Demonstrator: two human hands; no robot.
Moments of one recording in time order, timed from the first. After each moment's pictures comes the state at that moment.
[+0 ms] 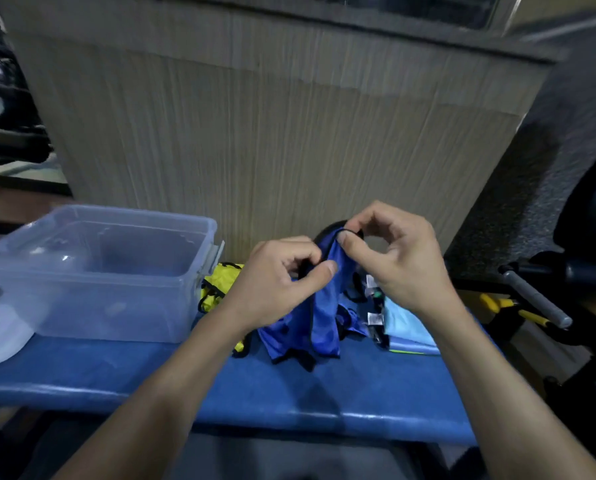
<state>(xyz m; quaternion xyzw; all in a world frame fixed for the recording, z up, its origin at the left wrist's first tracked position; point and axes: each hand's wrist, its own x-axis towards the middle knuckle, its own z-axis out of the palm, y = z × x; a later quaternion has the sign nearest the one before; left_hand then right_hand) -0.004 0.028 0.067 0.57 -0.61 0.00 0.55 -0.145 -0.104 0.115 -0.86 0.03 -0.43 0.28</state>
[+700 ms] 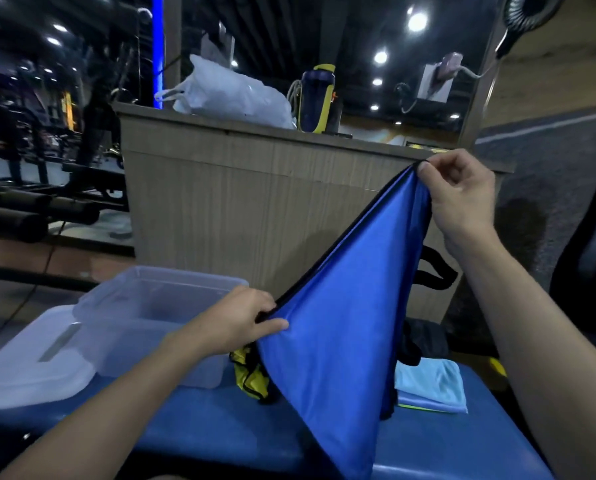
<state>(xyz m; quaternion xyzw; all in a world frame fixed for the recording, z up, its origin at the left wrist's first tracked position) 0.053 0.117 0.109 0.71 -0.65 0.10 0.27 -0.156 -0.101 0.282 -0.72 0.11 -0.61 0.31</state>
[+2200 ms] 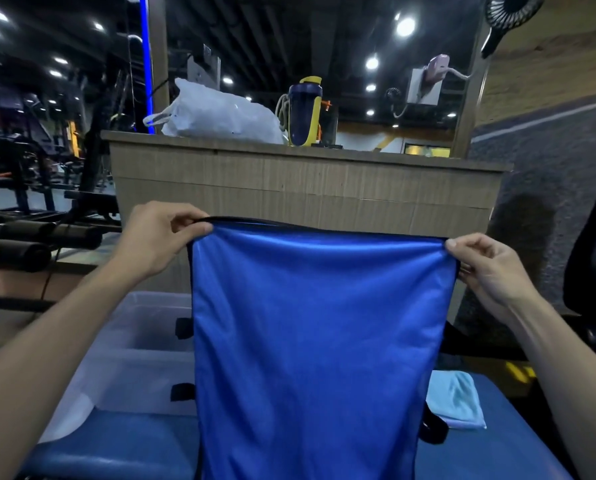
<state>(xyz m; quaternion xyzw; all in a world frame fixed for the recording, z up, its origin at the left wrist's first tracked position) 0.108 0.162 0.231 0.74 -0.45 0.25 0.43 -0.206 -0.187 0.208 -0.65 0.12 -0.47 0.59</state>
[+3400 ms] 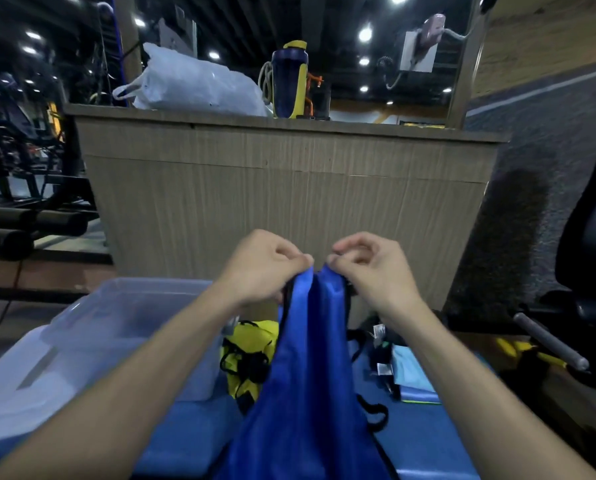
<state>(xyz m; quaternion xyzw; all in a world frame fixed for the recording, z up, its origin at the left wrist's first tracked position) -0.002 0.061 0.193 0.74 -0.44 -0.10 0.50 -0.122 -0.087 0.171 -0.77 0.18 -0.42 0.44</state>
